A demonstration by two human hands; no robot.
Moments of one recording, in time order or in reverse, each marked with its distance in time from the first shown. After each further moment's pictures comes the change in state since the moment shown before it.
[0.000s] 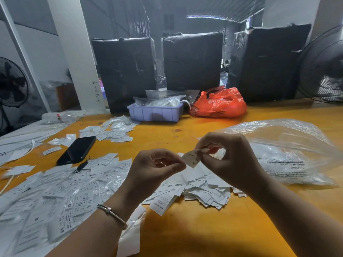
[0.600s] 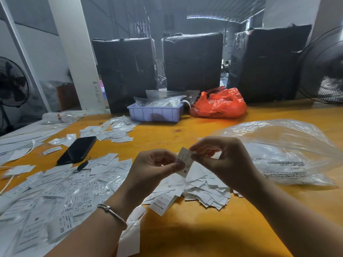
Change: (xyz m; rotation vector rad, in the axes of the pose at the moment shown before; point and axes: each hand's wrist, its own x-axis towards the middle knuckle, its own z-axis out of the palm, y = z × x) left_hand 0.002 -0.002 0.000 -0.161 -0.027 -0.141; right_hand -0.002 0.004 0.009 0.166 -0.042 0.112
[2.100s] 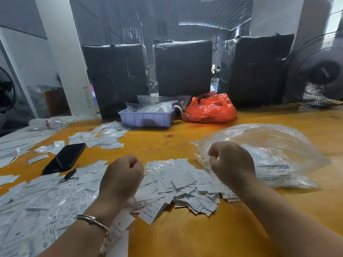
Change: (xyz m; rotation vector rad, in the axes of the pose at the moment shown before) left_hand 0.010 -0.015 -0.017 0.638 0.419 -0.158; right_hand 0.004 0.041 -0.012 -0.684 0.102 0.279
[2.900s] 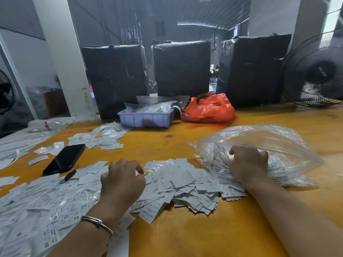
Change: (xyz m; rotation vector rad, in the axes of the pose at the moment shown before) left_hand 0.001 -0.008 0.007 0.430 -0.082 0.025; right_hand 0.016 0.049 0.010 -0.376 -0.173 0.318
